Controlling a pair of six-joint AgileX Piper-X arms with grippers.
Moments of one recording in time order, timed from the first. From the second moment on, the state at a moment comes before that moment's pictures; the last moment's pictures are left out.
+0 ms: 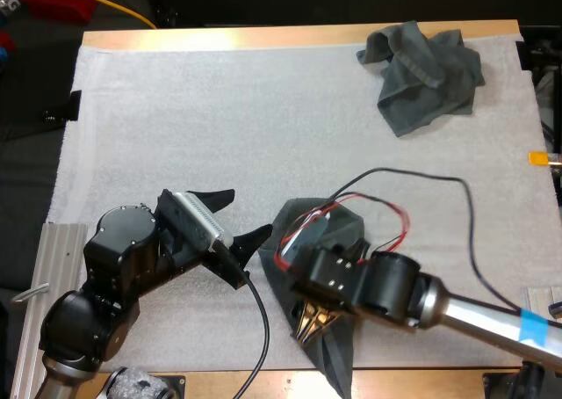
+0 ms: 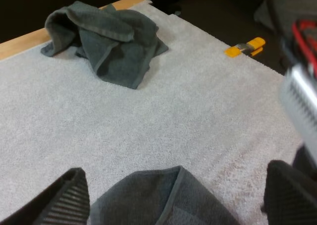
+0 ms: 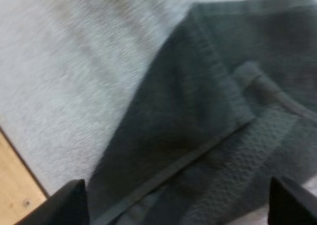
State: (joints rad) left arm -0.38 0.69 -0.79 0.64 0.45 -1.75; right arm 1.17 1.40 -1.22 1.07 0.16 -1.69
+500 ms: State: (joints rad) left arm -0.38 0.68 -0.79 0.89 0.44 -1.67; right arm 0.78 1.35 -1.20 1.02 0.01 -1.68
